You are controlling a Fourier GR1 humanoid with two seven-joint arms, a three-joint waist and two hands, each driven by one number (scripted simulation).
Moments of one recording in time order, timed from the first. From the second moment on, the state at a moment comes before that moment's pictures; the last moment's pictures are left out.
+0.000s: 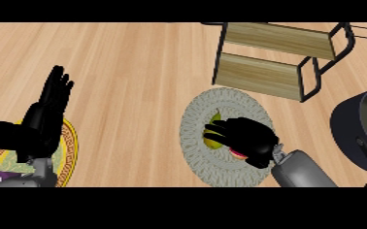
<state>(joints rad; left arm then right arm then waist) -0.05 0.22 0.01 -1.70 0.06 0.20 0.16 -0.28 -0.33 0.53 -1.42 1.23 0.38 -0.44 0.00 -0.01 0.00</state>
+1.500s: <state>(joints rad) -0.07 0.19 0.03 -1.69 0.03 0.19 0.16 -0.22 0.00 0.46 -1.80 1.01 0.01 0.92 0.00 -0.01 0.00</state>
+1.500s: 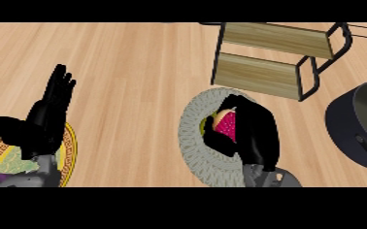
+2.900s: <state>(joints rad) -0.07 0.17 0.04 -1.69 0.01 0.16 0.16 -0.59 -0.03 0.01 -1.75 1.17 -0.01 0.95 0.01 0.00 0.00</state>
